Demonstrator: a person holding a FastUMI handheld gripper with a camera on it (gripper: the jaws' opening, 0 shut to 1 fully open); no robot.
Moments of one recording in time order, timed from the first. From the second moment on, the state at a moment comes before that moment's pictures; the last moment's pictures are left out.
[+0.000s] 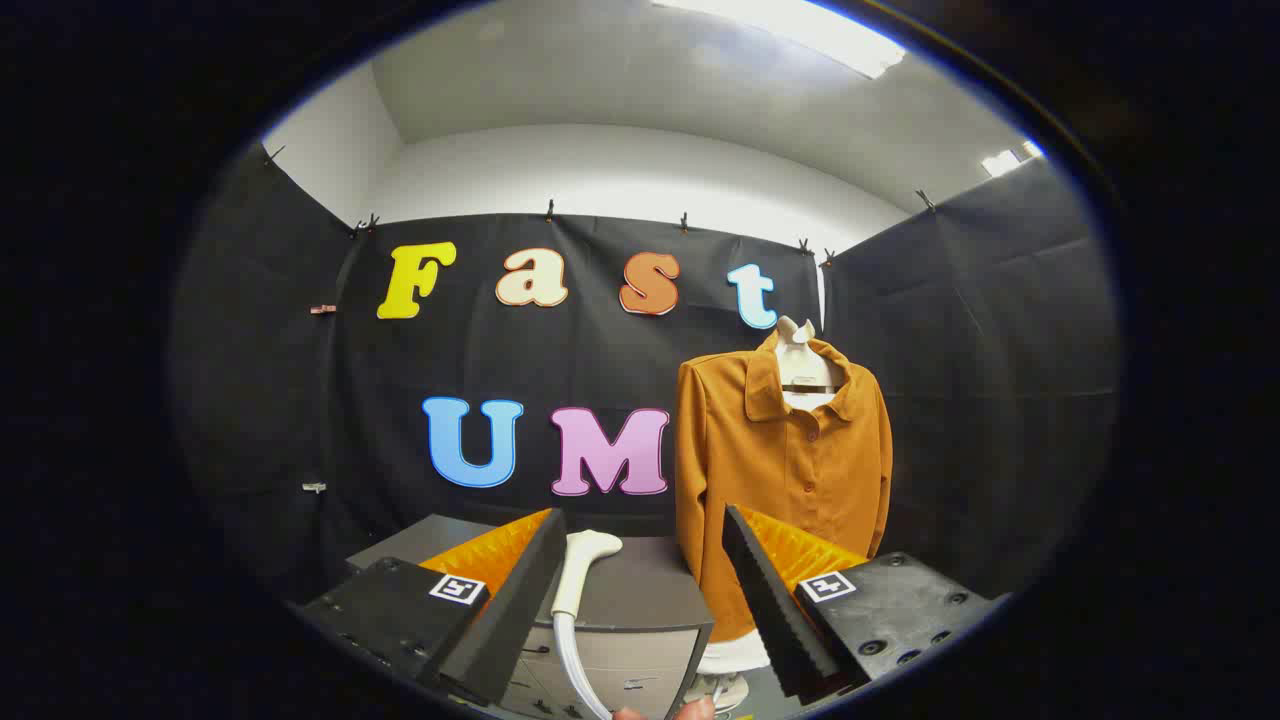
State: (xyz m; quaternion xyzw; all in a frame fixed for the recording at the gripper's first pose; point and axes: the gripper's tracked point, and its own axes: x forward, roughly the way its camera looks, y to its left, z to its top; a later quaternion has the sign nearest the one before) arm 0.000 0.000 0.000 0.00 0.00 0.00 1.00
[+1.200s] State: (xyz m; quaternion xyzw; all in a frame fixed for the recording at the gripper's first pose) arm 0.027 0.019 -0.046 0.01 0.10 0.02 0.99
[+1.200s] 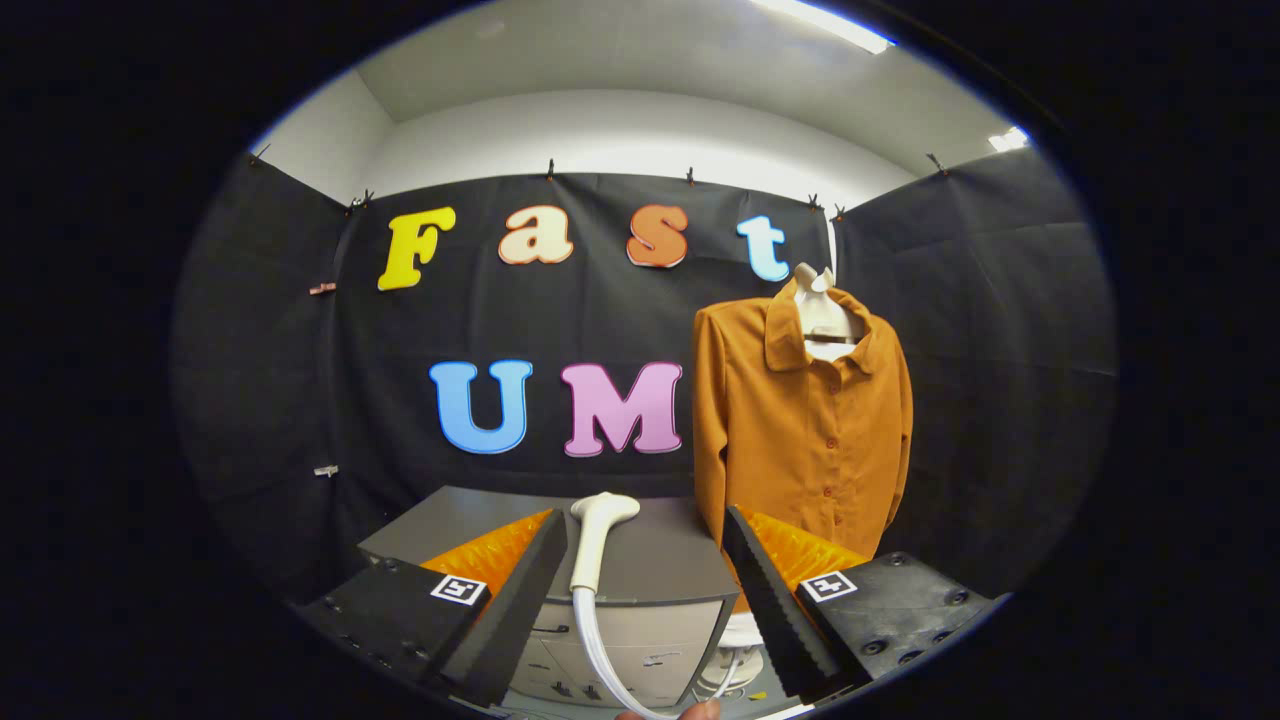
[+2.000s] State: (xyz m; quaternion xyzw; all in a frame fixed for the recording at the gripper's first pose) arm 0.132 0.096 -0.256 0.00 0.44 0.04 0.90
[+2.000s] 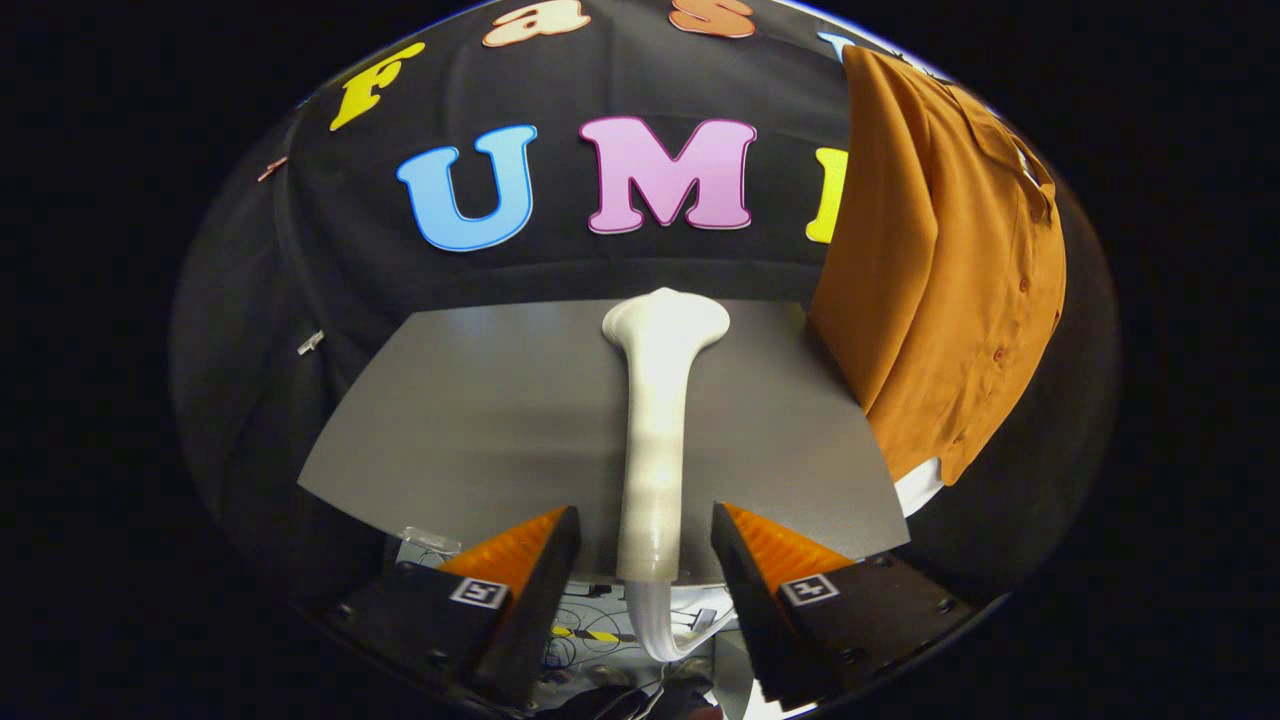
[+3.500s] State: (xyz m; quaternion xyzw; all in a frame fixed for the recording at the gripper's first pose) arm 0.101 -0.046 -0.055 0.05 0.08 0.06 0.99
